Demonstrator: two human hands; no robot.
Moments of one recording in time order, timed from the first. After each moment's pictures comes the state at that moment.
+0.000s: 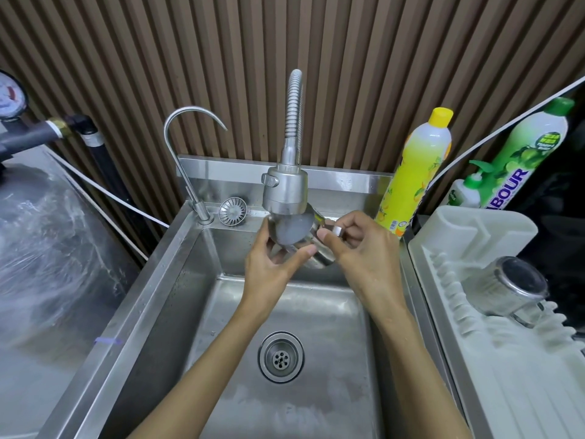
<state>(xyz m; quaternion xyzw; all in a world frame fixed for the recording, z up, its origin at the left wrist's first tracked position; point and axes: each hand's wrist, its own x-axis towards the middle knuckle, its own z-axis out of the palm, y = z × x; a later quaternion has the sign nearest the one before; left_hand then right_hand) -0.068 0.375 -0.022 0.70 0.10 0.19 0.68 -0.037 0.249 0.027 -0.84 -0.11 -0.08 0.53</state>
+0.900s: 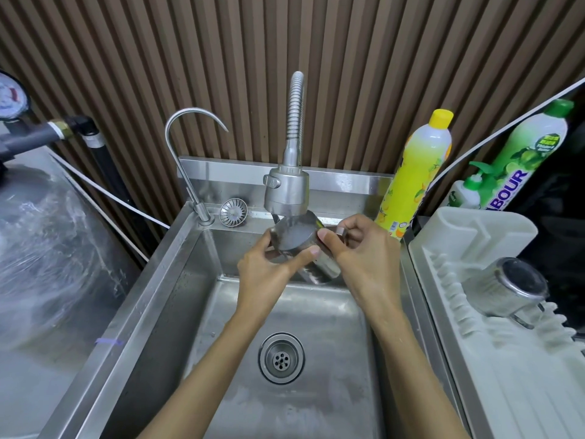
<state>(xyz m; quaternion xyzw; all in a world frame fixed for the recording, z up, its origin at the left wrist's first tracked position) -0.075 0.376 -0.011 0.75 0.18 0.16 0.61 -0.039 0.254 0.027 -0.84 -0.07 -0.10 0.53</state>
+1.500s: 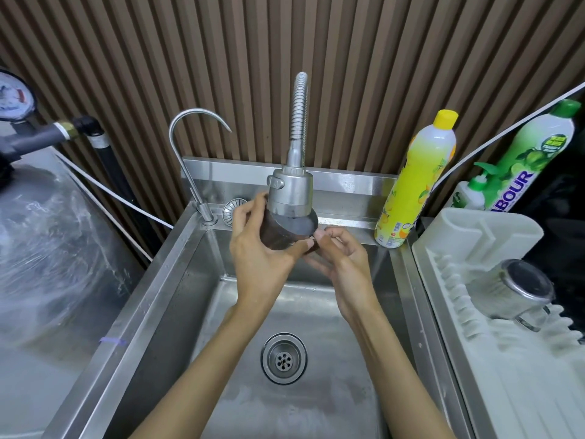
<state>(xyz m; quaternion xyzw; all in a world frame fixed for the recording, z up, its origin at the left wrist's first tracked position) -0.070 0.379 0.007 0.79 0.13 0.36 0.48 -0.028 0.269 -0.013 -0.55 -0.07 0.13 0.82</state>
